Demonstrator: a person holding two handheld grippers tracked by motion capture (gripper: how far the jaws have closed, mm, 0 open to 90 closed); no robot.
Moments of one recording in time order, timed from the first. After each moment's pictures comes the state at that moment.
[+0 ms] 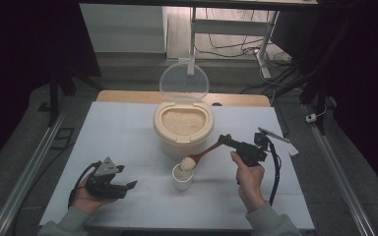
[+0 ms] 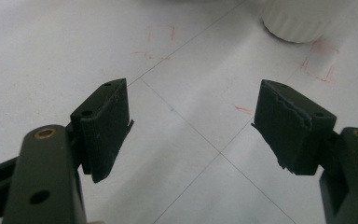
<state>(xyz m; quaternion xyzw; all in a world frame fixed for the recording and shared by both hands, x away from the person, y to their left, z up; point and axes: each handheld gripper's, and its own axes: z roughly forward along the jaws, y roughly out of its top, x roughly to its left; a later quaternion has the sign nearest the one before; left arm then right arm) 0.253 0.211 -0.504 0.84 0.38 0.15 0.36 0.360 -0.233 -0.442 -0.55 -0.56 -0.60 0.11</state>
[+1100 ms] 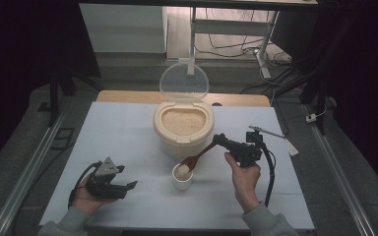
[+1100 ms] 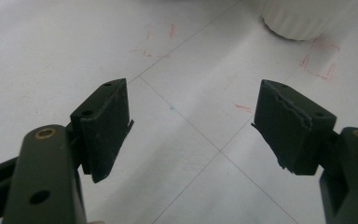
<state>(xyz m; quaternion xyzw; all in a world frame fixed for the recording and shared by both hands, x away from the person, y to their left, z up) 0.253 0.211 -0.505 0.84 0.38 0.15 0.36 0.350 -0.210 -0.424 -0.50 -0.64 -0.59 0.02</state>
